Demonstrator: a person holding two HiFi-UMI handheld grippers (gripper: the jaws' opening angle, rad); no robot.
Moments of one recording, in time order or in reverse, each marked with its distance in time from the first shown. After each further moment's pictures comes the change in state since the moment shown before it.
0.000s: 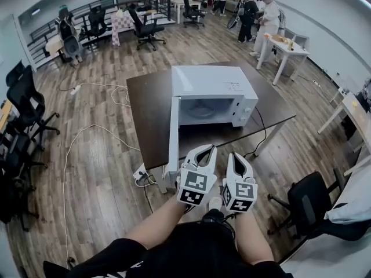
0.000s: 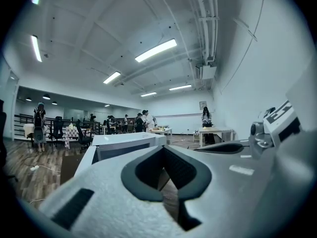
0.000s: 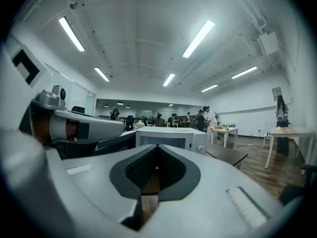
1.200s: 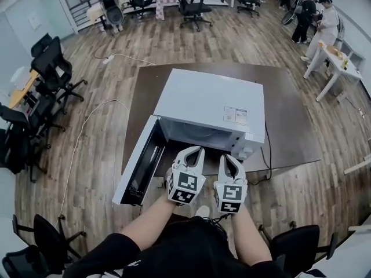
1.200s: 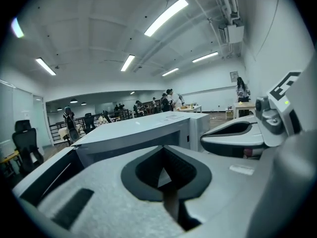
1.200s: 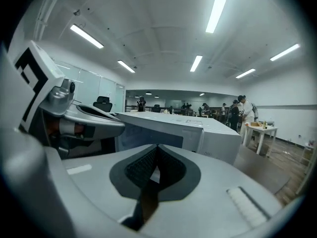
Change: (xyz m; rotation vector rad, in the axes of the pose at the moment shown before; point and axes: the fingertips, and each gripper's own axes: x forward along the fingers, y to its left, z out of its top) left arm 0.256 0.091 -0.049 0.029 0.255 0.355; right arm 0.251 -0.139 -0.032 -0.114 0.136 0.379
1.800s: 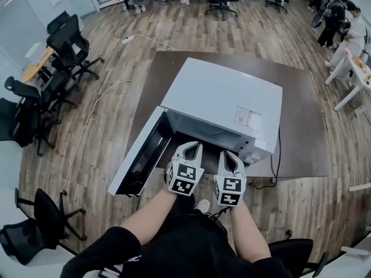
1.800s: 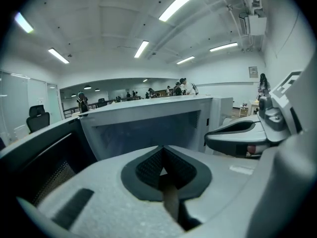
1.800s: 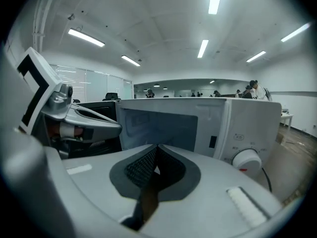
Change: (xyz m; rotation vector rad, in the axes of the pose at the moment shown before) left arm 0.041 0.034 -0.056 -0.120 0.134 0.134; right arm 0.063 -0.002 -0.044 0.036 0.106 0.148
